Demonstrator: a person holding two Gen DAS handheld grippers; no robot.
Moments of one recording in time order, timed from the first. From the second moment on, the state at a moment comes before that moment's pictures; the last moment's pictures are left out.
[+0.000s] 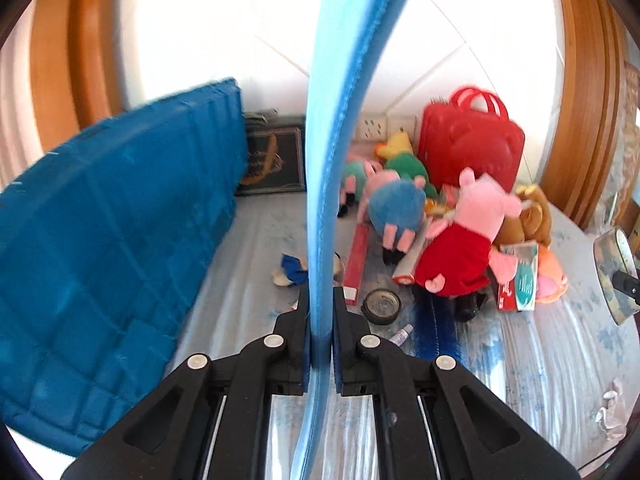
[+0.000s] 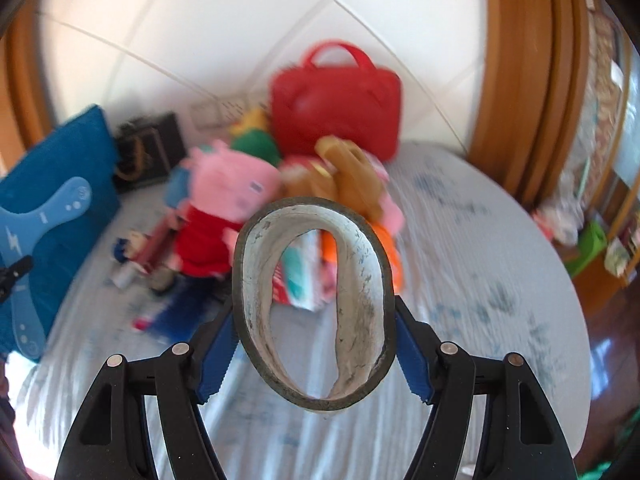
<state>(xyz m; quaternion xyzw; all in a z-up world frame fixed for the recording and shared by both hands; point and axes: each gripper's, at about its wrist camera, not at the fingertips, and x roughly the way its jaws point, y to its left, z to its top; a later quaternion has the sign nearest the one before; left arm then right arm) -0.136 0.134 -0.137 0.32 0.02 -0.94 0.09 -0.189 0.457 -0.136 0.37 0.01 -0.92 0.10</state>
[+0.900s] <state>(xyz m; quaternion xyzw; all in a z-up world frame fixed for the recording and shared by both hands) -0.028 -0.028 0.009 0.15 0.03 -0.98 0.15 -0.081 0.151 0.034 0.16 0.06 -0.93 0.31</state>
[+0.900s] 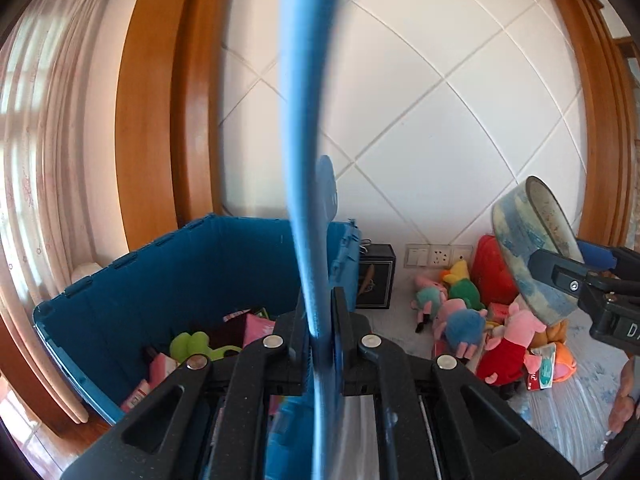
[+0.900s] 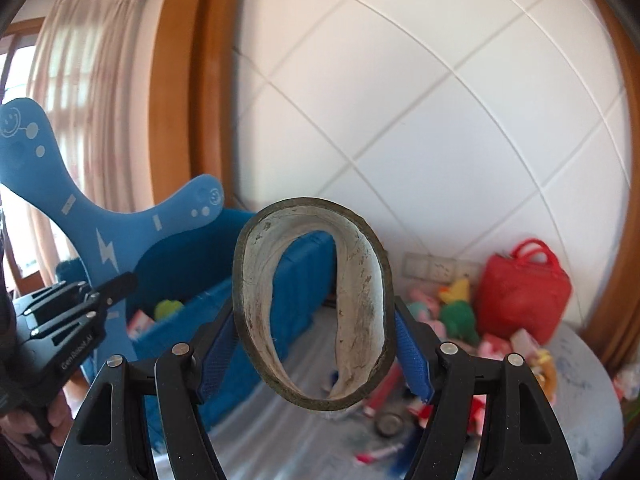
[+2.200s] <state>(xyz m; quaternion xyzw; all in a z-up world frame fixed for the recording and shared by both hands) -0.042 -0.209 0.008 0.20 0.05 -0.95 0.23 -0.101 -0.097 0.032 0.15 0.14 -0.93 0.31</state>
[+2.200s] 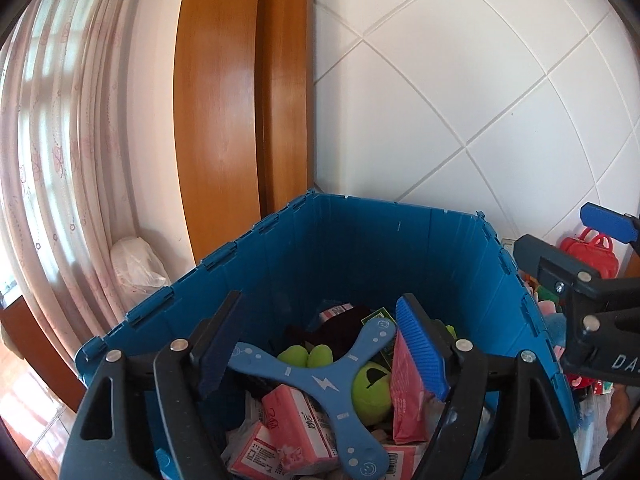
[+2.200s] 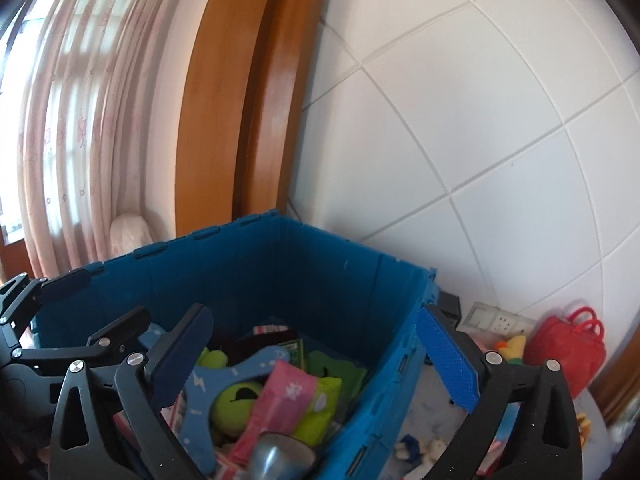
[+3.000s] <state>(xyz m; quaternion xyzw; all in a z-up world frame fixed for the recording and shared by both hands) -0.016 -0.102 0.021 0.15 0.05 -0.98 0.15 -0.064 0.075 0.018 0.14 0.09 -0.96 0.25</state>
